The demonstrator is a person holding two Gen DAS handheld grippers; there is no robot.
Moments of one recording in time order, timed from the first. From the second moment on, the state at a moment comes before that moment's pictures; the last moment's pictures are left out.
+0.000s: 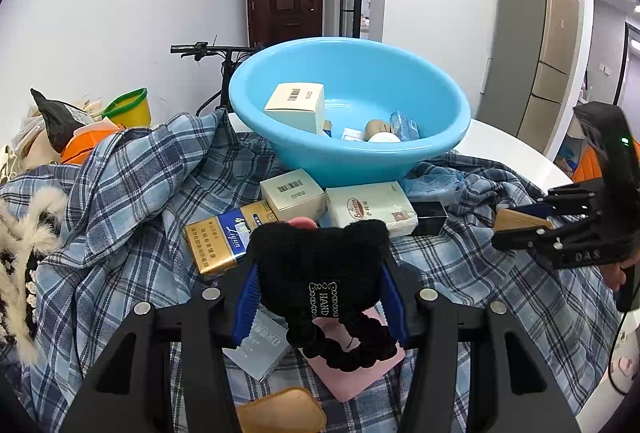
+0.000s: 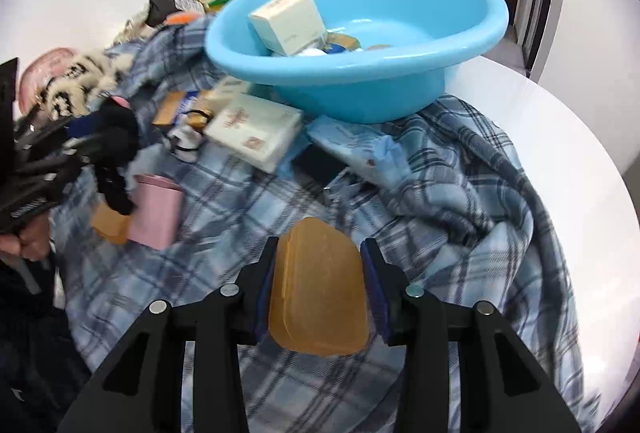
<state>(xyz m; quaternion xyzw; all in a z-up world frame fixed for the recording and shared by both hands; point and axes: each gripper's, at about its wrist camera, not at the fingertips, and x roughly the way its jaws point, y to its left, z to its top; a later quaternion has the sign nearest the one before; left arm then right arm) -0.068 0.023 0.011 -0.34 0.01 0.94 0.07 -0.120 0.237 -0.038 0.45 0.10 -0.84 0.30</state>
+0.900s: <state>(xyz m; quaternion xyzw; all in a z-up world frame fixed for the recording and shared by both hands) -0.059 0.028 0.013 -0.33 0.01 0.94 0.07 -0.061 0.218 -0.010 0.36 0.07 -0.90 0.25</state>
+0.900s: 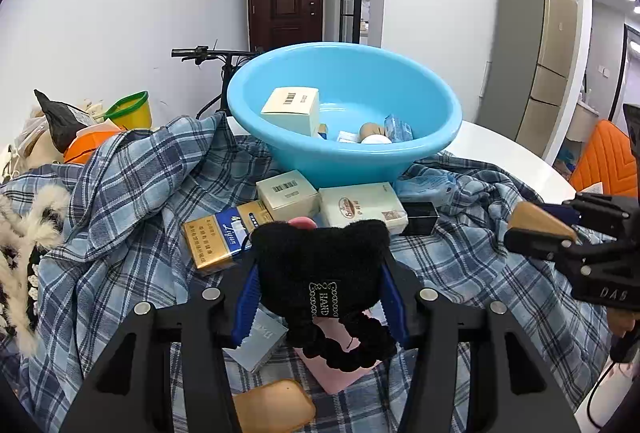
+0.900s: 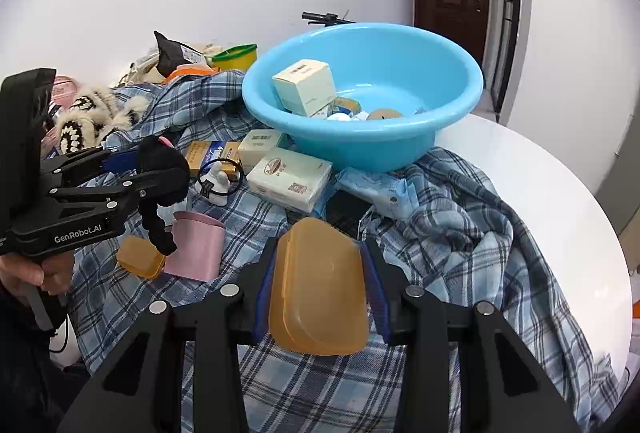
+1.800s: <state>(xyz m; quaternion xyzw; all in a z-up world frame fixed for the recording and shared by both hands) -0.021 0.038 0.099 -0.20 0.03 0.98 0.08 -0.012 0.225 0.079 0.16 0.05 -0.96 0.21</state>
